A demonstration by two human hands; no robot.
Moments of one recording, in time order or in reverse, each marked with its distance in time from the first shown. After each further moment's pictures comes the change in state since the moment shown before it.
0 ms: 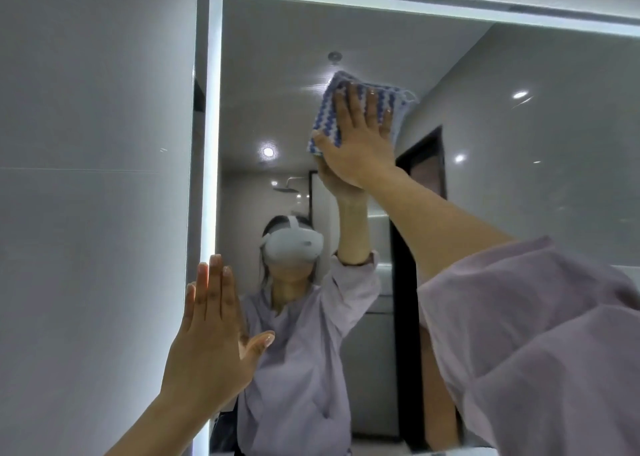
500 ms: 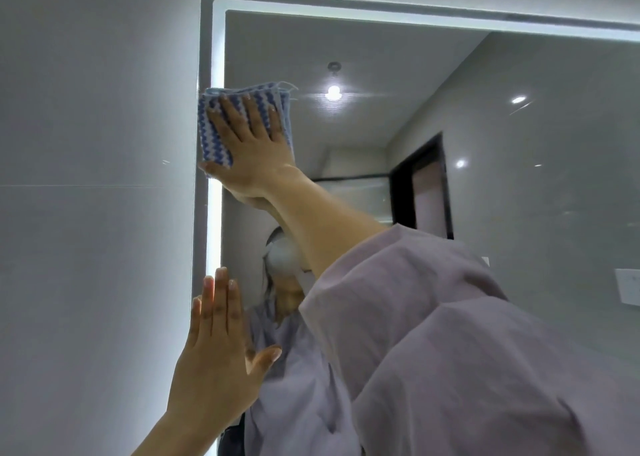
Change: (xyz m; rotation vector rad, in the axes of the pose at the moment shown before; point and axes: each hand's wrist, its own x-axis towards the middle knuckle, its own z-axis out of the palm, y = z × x) left_hand 0.003 -0.001 0.001 0.018 -0.028 0.004; right_hand 0.013 -0.134 0.012 -0.042 -0.102 -0.337
